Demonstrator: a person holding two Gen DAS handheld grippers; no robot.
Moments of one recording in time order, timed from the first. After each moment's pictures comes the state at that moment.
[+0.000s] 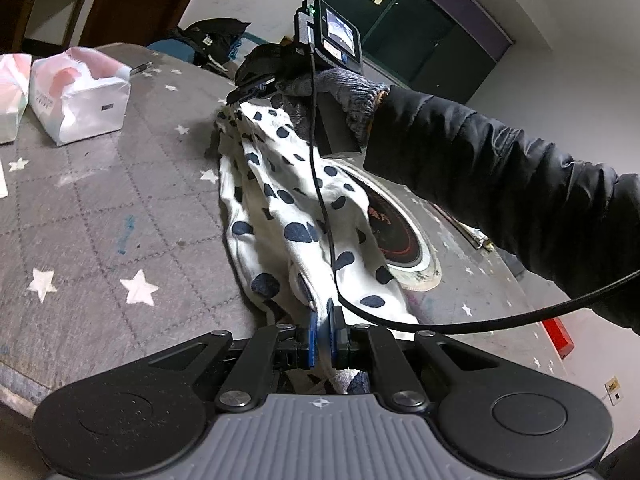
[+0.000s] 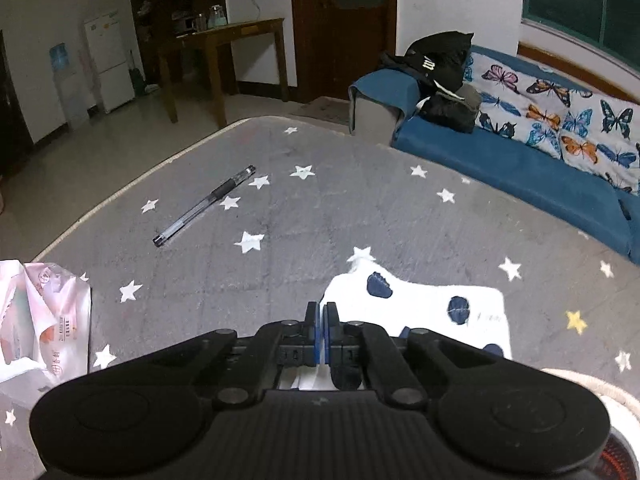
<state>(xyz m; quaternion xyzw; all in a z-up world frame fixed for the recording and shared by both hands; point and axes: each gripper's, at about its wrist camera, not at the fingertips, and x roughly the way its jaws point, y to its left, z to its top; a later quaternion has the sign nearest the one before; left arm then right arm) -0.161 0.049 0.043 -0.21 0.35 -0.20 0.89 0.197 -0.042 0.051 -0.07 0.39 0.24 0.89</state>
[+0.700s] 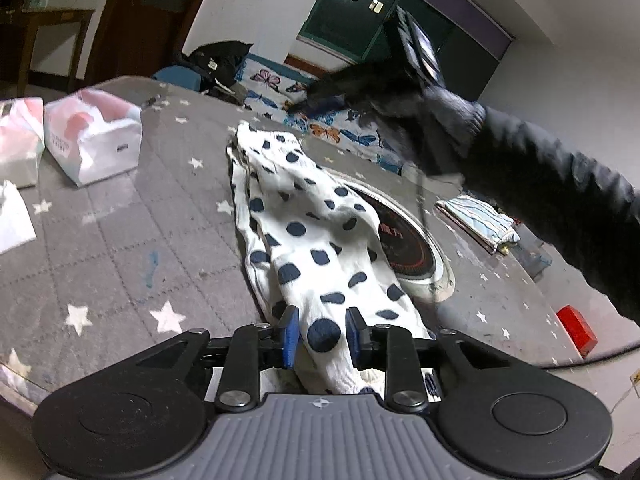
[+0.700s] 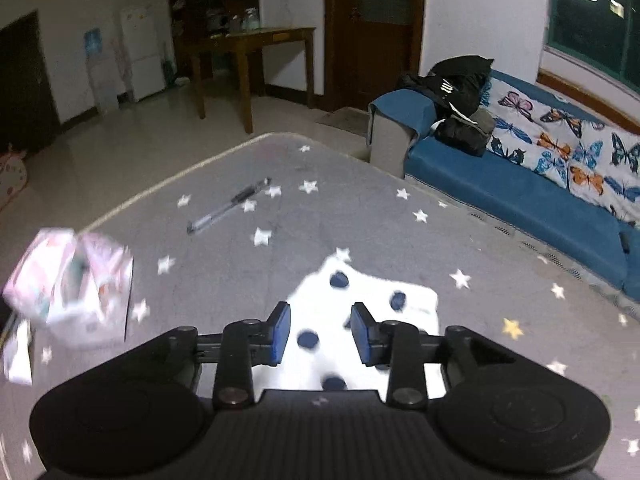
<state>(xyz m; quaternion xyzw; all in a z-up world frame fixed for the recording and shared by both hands) -0.168 0.053 0.066 -0.17 0.32 -0.18 0.91 0.144 -0.100 0.116 -0.12 0.37 0.27 0.88</state>
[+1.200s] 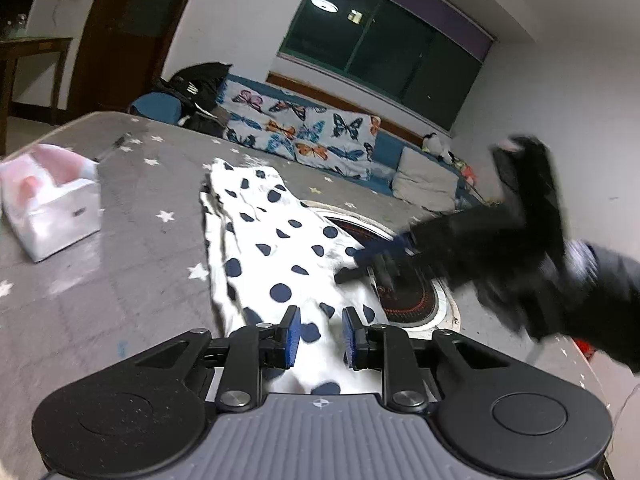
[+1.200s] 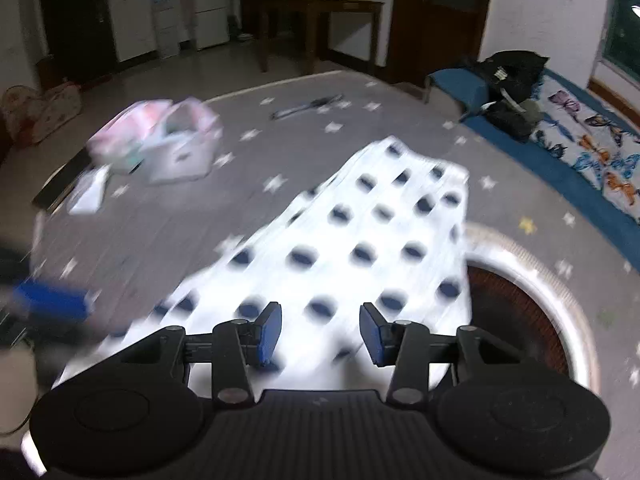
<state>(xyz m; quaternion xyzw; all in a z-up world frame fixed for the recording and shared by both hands) -0.103 0.038 0.075 -0.15 0.30 -0.20 0.92 0.008 -0.160 0.079 -0.17 0.39 0.35 0.83</state>
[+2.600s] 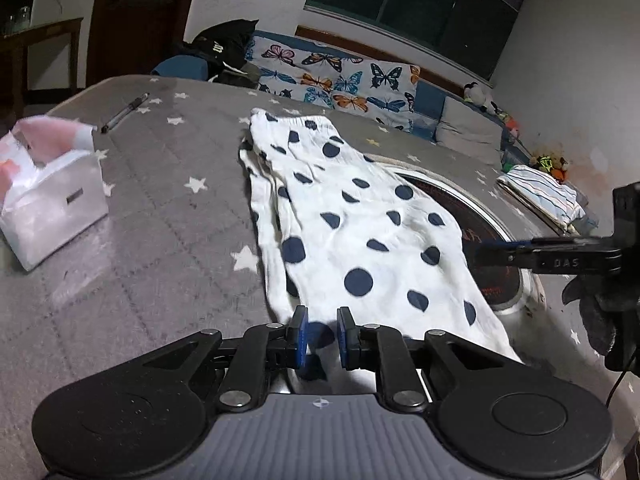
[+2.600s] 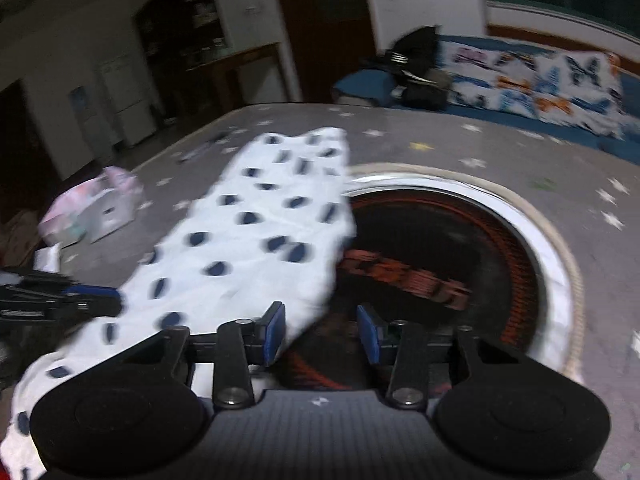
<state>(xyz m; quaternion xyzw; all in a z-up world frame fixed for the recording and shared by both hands) -0.037 0.041 0.033 -0.10 0.37 -0.15 0.91 0.012 -0.278 0.036 0.01 0.38 0.25 0.89</state>
